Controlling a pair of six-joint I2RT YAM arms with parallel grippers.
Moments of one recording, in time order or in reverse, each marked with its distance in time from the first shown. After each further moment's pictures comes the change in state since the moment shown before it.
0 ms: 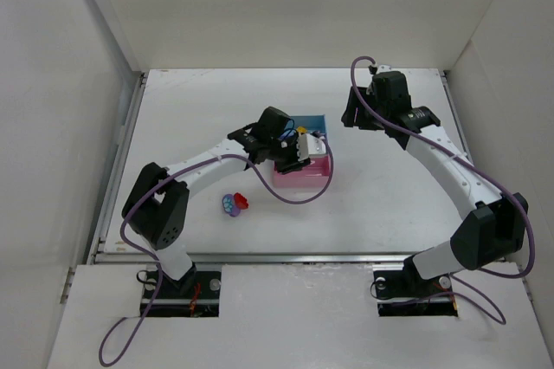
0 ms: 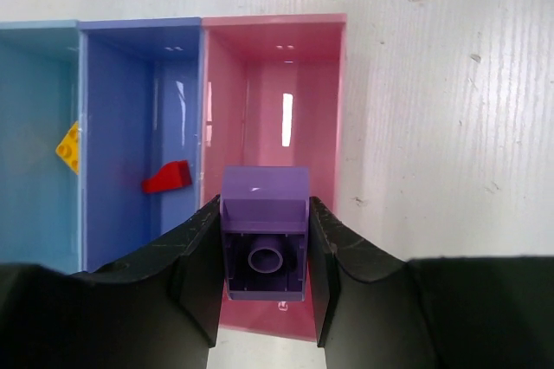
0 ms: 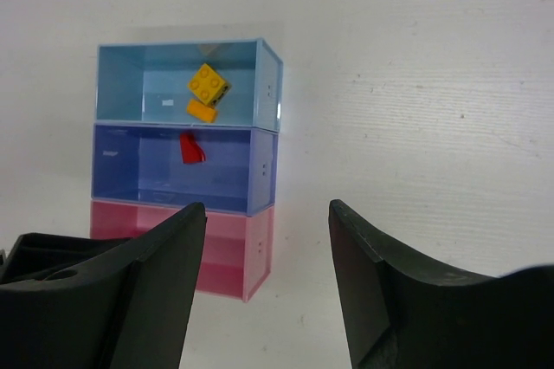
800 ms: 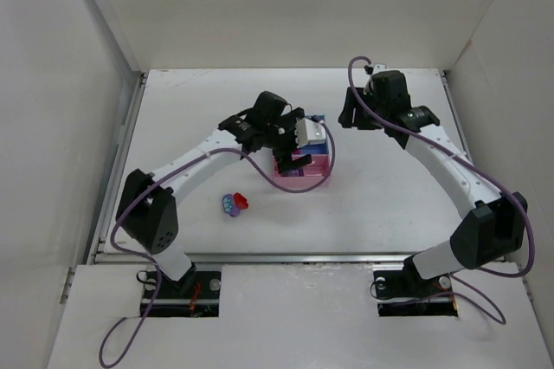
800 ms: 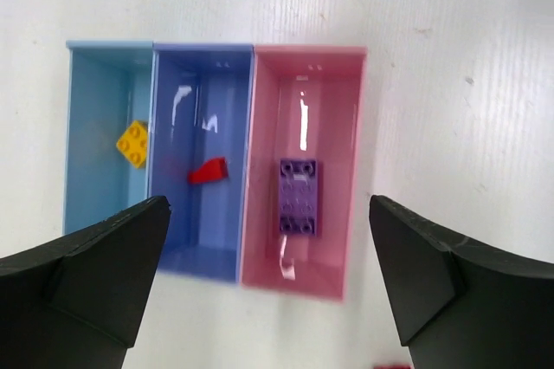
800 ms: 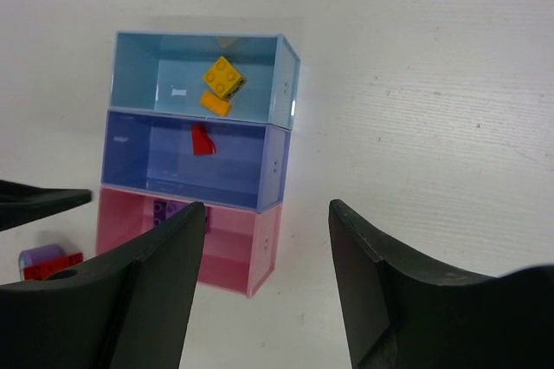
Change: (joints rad) left arm 0.003 -0.005 0.160 -0.142 -0.008 -0.015; right arm -0.004 0.003 0.006 0.006 -0.068 -0.031
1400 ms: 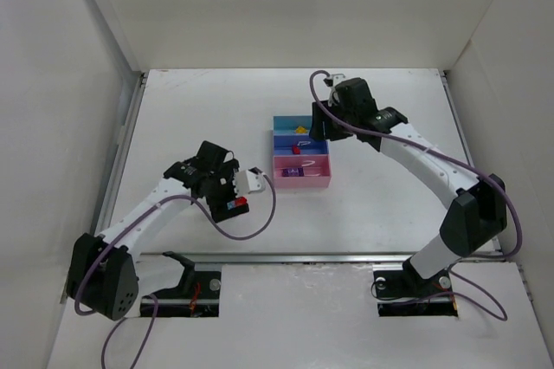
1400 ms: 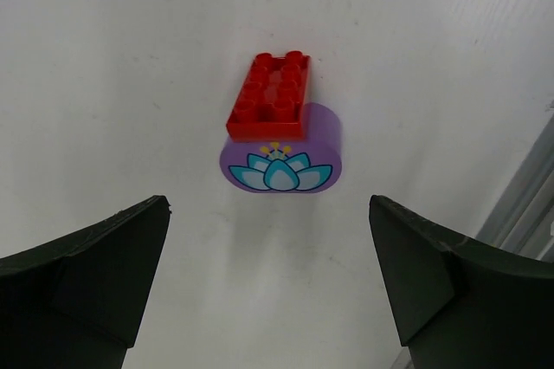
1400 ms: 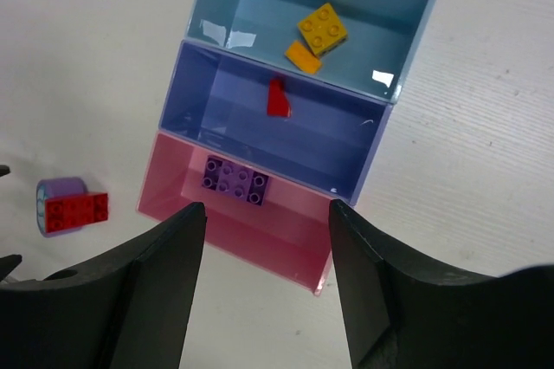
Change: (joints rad) left arm 0.243 -0.527 -0.586 -0.291 -0.201 0.193; right arm 0.177 0.109 0.043 -0.002 -0.035 -0.040
